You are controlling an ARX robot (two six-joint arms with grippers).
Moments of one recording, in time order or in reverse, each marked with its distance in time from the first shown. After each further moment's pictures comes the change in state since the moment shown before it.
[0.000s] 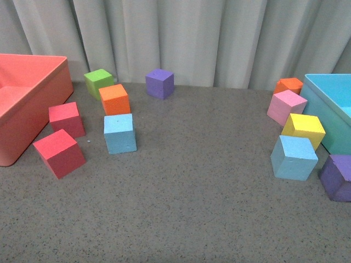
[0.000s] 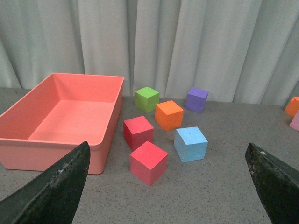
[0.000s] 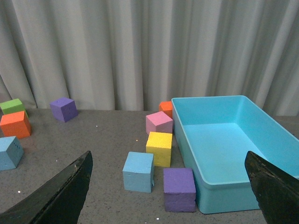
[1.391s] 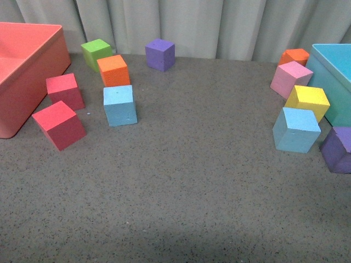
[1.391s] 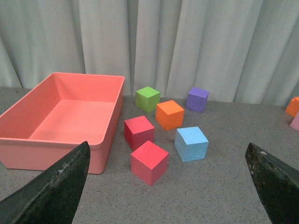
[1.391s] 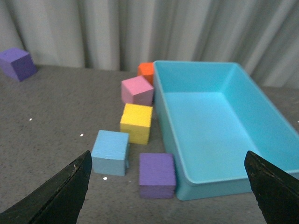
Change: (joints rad) left arm 0.000 0.000 0.000 0.000 0.000 0.000; right arm 0.021 0.921 0.249 0.402 0.094 -0.081
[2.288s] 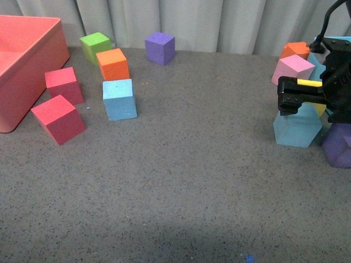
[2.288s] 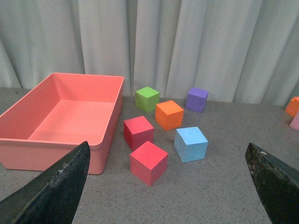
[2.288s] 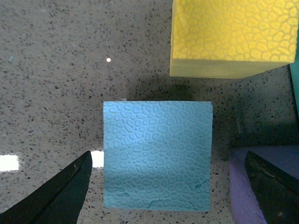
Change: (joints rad) left arm 0.000 0.000 0.000 0.000 0.000 0.000; right arm 0.069 1.183 0.956 -0.582 -0.057 0.287
